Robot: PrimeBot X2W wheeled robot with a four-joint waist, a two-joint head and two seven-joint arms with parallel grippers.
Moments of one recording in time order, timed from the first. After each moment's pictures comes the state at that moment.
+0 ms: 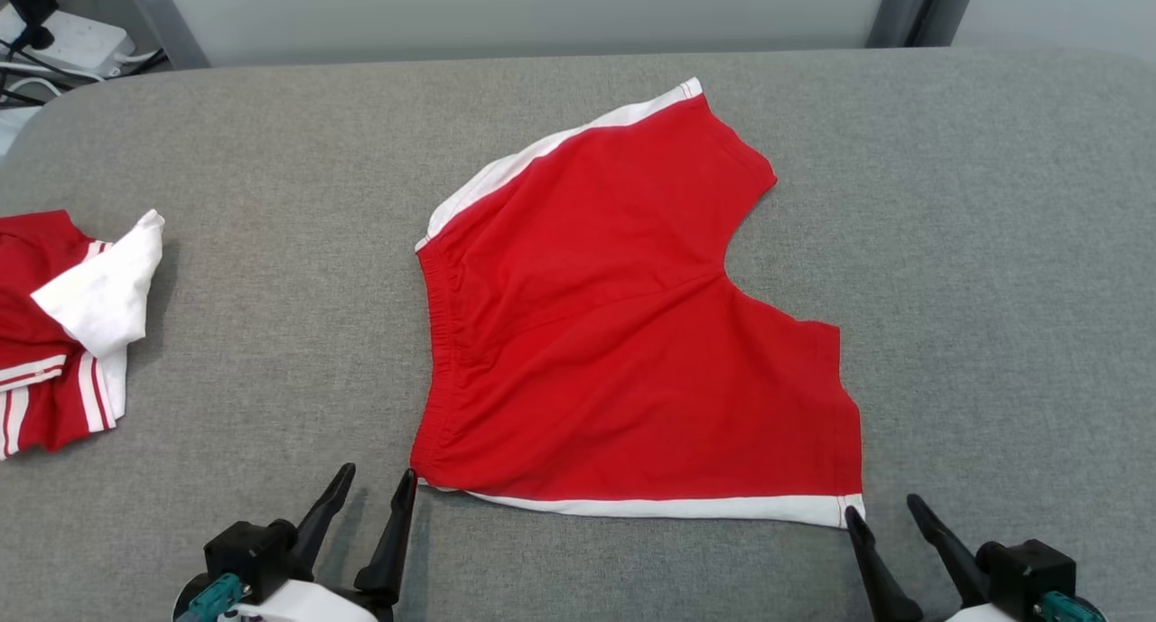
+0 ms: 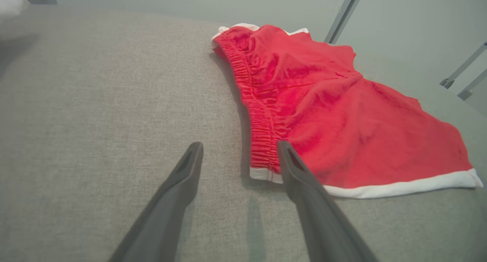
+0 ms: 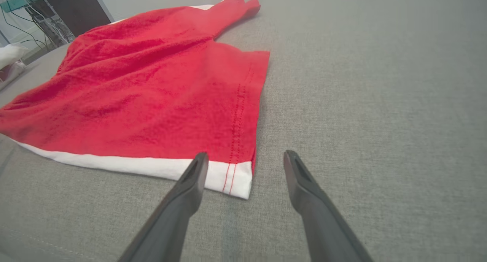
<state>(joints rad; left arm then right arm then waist) -0.04 0.18 -0.25 0.35 -0.43 -0.11 -0.25 0.05 -0.16 0.22 0.27 0.33 0.13 -0.20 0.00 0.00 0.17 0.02</state>
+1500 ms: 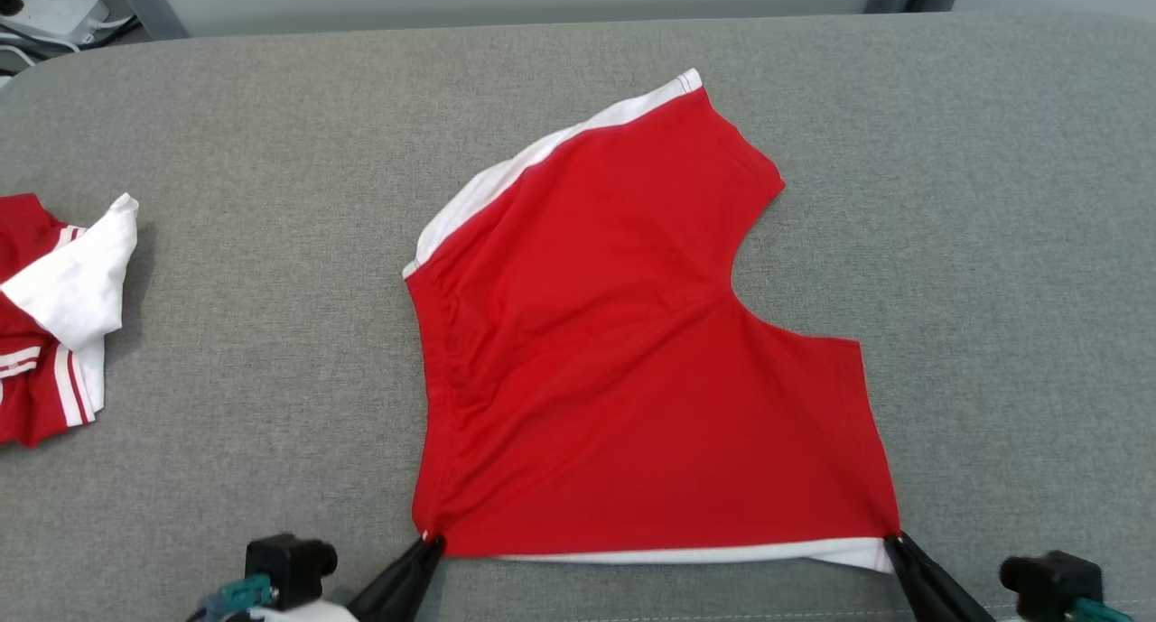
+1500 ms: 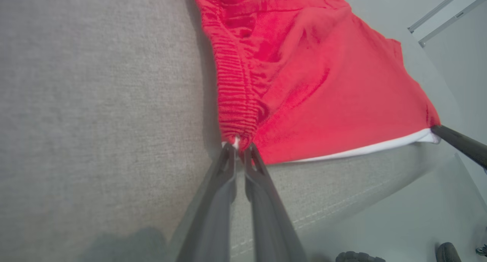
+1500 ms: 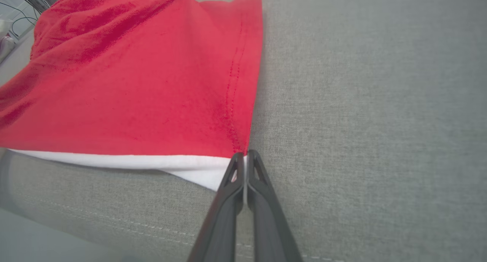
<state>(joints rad) -0.07 0.36 -0.56 0.25 -0.79 -0.07 -0.06 0.06 -0.24 0.27 0.24 0.47 0.13 -0.08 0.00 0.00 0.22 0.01</state>
